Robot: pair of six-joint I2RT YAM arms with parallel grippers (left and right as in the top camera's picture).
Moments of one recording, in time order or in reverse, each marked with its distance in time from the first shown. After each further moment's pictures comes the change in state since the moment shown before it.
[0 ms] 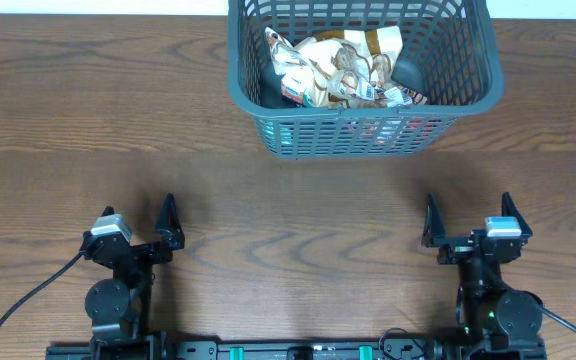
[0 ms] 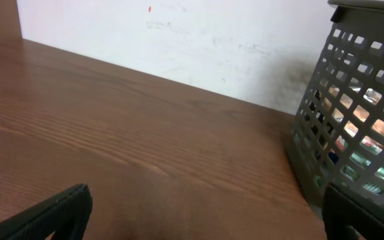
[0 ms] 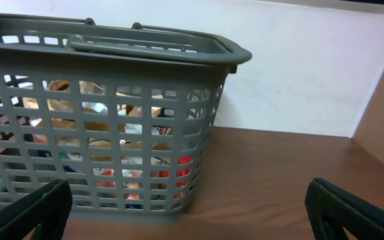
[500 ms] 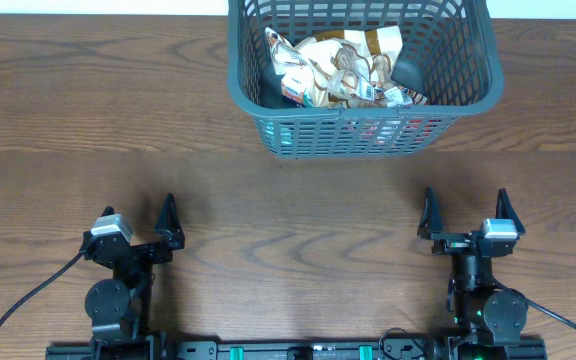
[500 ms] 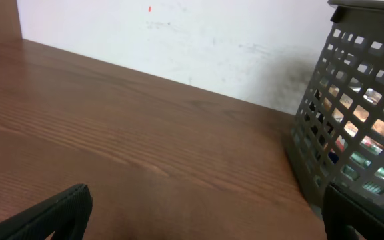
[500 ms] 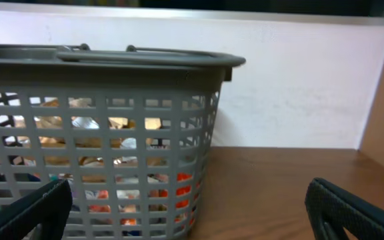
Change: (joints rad) left arm 0.000 0.000 0.000 0.000 0.000 0.000; right arm 0.000 -0.005 -0.185 0.302 0.020 0.055
